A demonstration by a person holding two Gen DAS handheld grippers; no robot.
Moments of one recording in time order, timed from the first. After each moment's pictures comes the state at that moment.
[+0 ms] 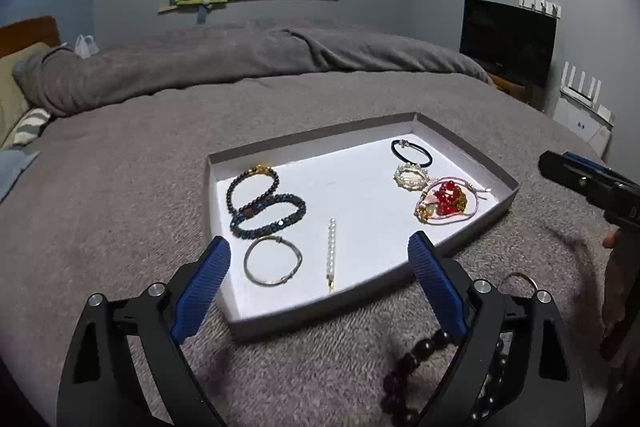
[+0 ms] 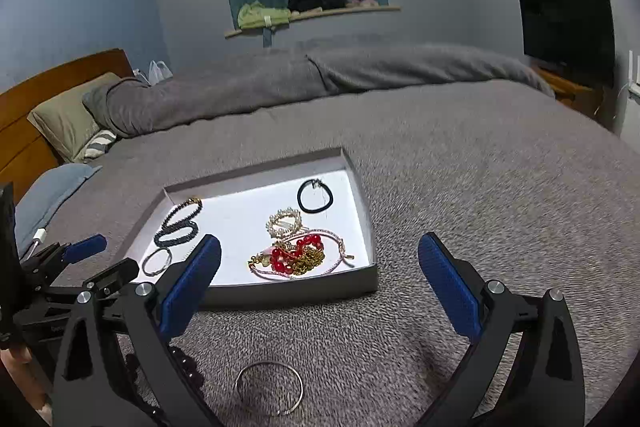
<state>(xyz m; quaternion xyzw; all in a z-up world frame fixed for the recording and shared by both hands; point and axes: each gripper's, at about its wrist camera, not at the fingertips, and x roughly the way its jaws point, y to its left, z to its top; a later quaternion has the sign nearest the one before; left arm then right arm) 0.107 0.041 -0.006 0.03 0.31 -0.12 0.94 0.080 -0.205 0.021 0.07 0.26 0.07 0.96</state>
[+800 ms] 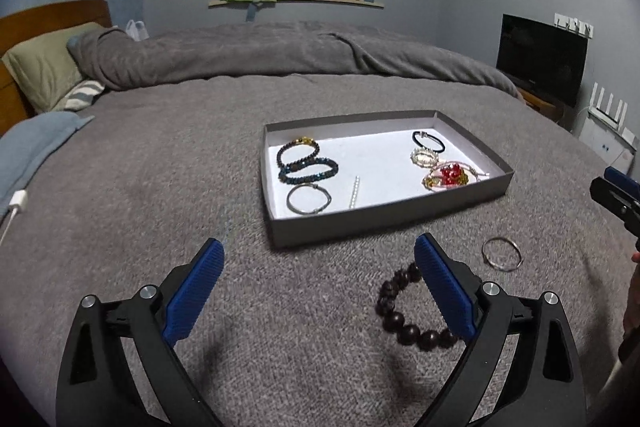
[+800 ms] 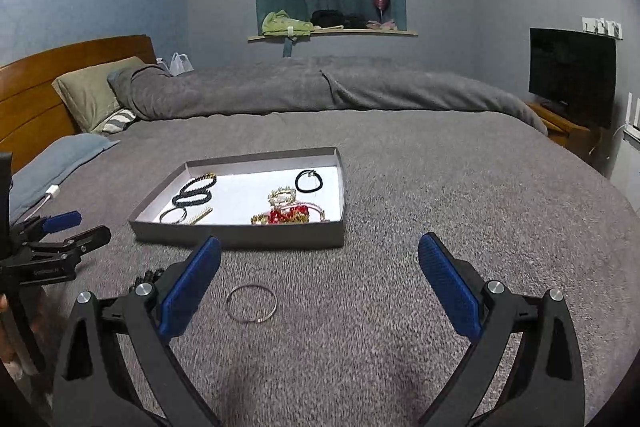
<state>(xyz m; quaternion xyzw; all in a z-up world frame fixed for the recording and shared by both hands) 0.026 0.051 0.000 0.00 0.30 -0.04 0.95 -0.001 -0.230 0.024 0.01 0.24 0.10 0.97</state>
